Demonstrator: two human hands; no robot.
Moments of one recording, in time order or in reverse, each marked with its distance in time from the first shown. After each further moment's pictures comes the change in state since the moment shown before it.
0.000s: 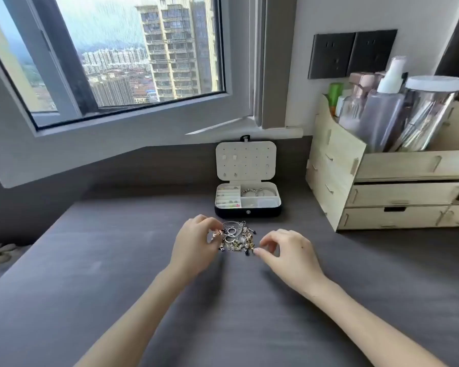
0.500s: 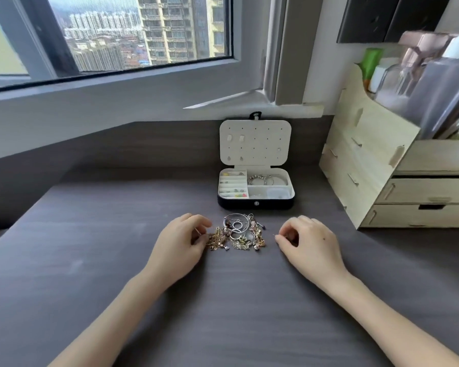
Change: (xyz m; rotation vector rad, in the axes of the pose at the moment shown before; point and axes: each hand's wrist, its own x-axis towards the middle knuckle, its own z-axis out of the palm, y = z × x) left_hand 0.002 -0.037 -0.008 -0.017 -0.054 0.030; right_hand 0.025 0.021 0.011 -0.121 0.089 0.016
